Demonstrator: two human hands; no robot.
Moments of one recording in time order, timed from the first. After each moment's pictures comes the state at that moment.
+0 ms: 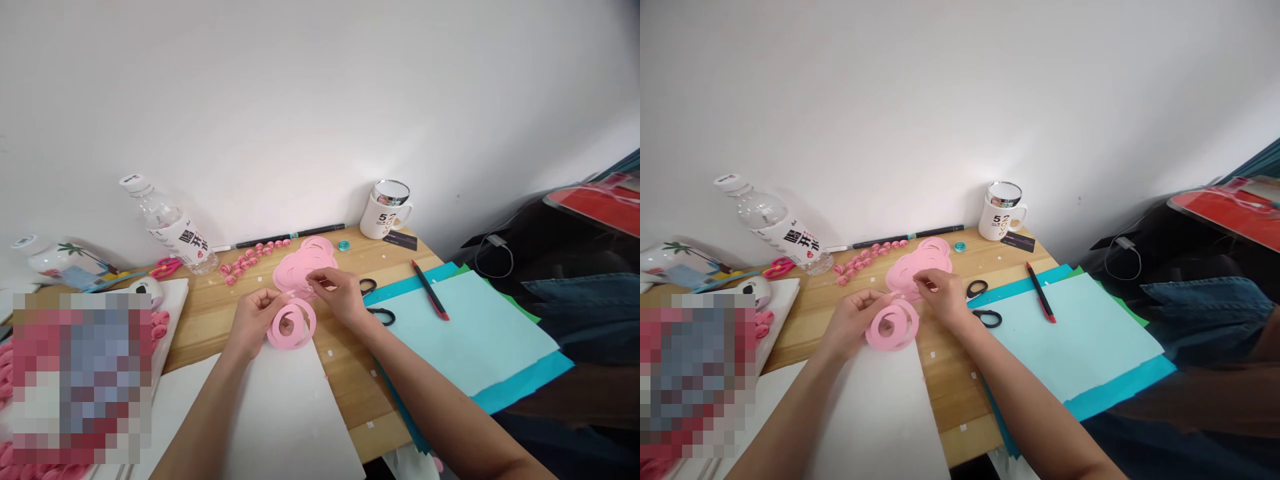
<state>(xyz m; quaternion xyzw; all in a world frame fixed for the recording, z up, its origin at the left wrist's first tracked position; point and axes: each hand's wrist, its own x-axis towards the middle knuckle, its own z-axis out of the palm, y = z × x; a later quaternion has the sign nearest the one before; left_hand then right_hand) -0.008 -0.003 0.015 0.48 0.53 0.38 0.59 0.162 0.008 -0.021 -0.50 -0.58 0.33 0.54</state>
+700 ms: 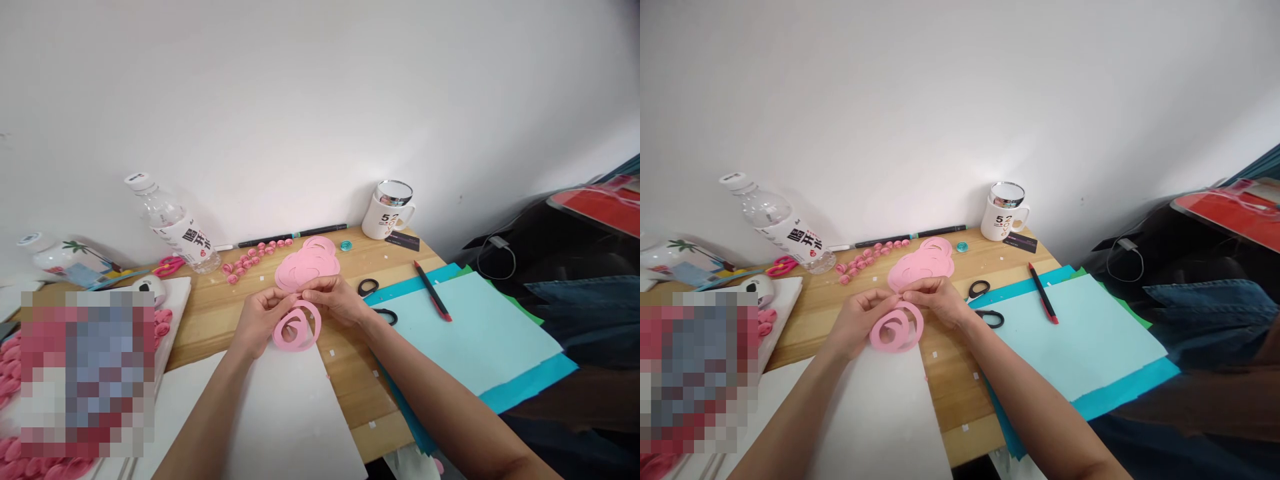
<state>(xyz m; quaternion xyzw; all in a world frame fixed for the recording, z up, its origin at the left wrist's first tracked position) -0.004 -0.004 0.019 0.47 0.51 0.37 0.62 0.159 0.006 -0.014 -0.35 -0.41 0.70 0.47</state>
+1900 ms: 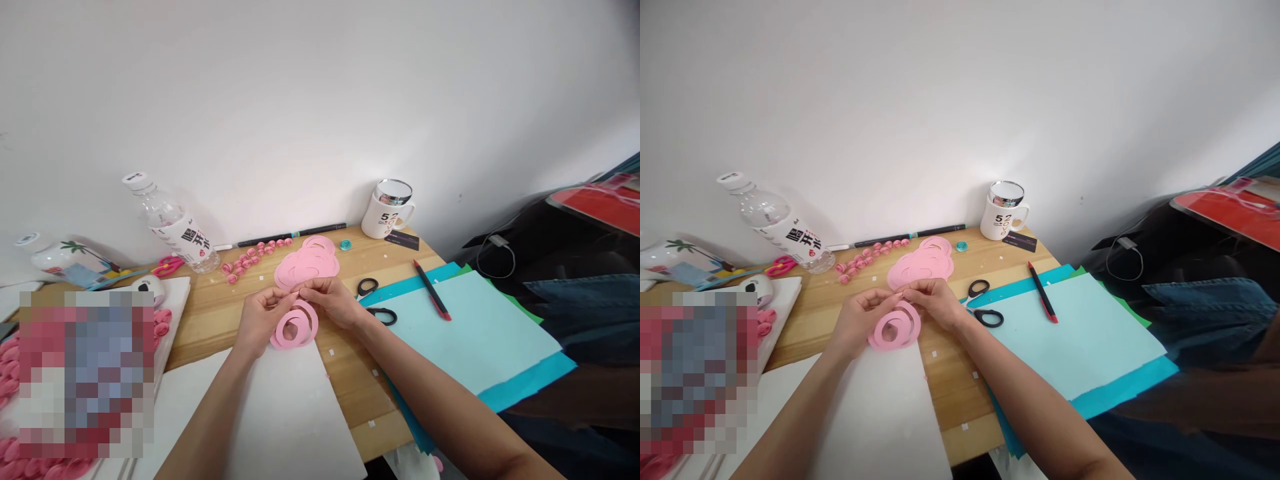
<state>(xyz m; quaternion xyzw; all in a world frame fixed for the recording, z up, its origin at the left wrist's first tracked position) -0.001 -0.004 0.014 0.52 0.54 0.38 0.55 0.154 0.005 -0.024 -0.32 -0.44 0.69 0.47</state>
